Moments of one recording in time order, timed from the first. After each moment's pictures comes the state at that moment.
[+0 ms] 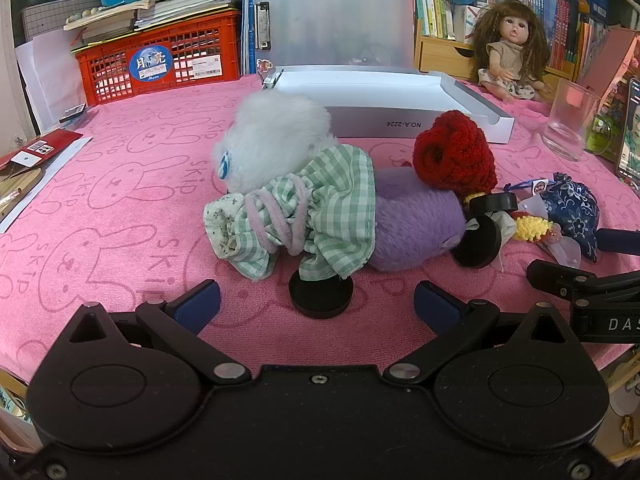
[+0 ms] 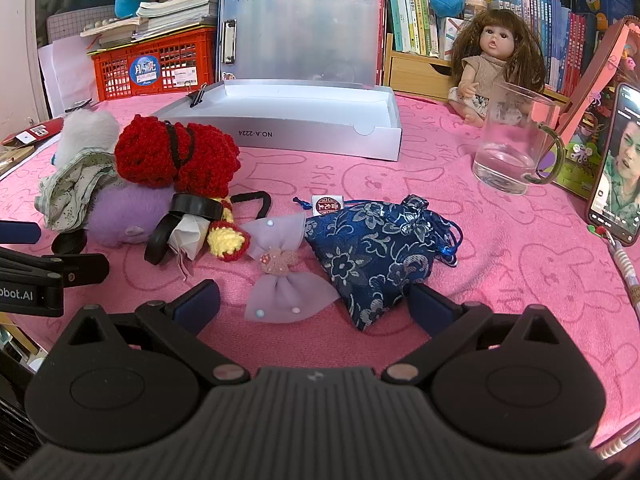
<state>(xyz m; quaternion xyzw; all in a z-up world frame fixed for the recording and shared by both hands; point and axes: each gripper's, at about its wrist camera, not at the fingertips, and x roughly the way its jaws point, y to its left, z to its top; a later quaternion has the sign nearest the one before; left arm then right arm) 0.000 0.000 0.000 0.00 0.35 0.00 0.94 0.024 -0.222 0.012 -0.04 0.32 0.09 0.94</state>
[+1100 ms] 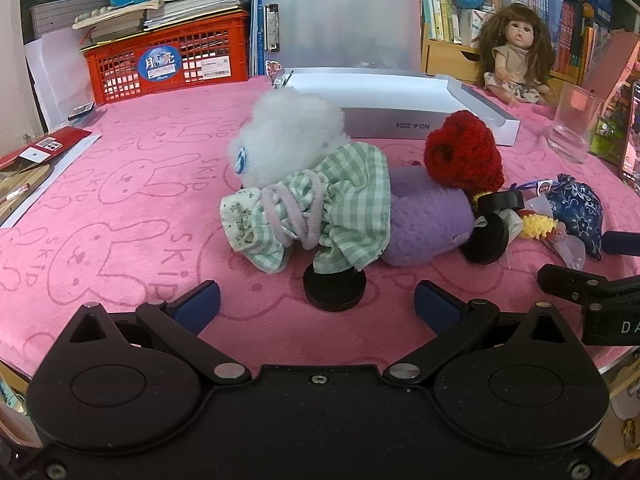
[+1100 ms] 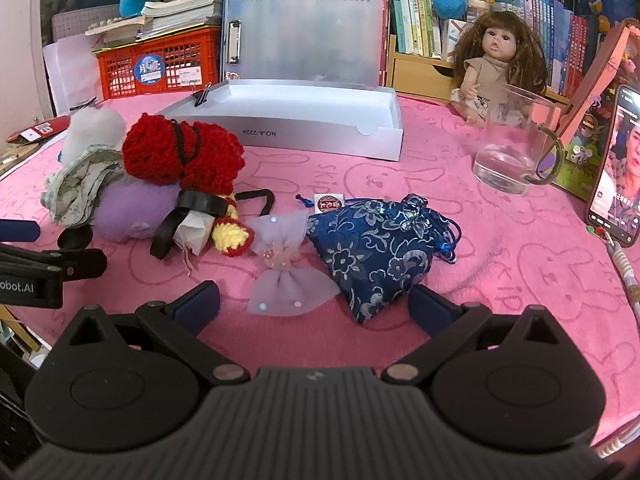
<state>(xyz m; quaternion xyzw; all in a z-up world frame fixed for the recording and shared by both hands) -0.004 0.009 0.001 0.00 0.35 0.01 0.94 0.019 -0.221 0.015 -0.05 0.32 0.10 0.94</state>
